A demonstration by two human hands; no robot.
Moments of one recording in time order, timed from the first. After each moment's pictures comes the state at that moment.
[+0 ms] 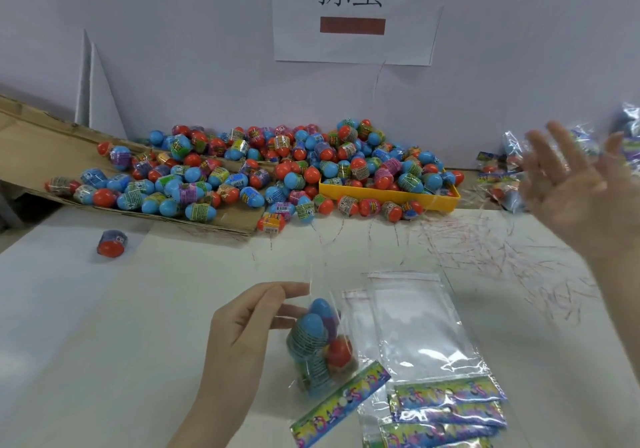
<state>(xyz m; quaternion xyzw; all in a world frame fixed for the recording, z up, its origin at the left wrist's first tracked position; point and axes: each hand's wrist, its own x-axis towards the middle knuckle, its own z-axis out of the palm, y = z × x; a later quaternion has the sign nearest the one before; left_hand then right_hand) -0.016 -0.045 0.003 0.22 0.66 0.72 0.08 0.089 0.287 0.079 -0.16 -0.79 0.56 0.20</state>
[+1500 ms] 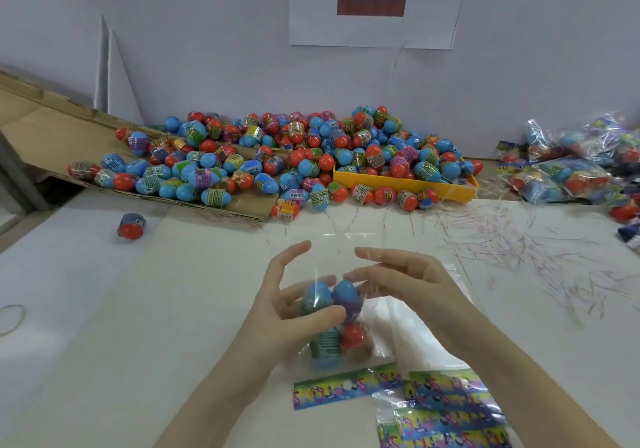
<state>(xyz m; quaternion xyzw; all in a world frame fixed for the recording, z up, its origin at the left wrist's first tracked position) -0.024 -0.045 -0.008 0.21 0.59 0.71 0.32 0.055 0.123 0.011 -0.13 -0.71 0.69 0.11</state>
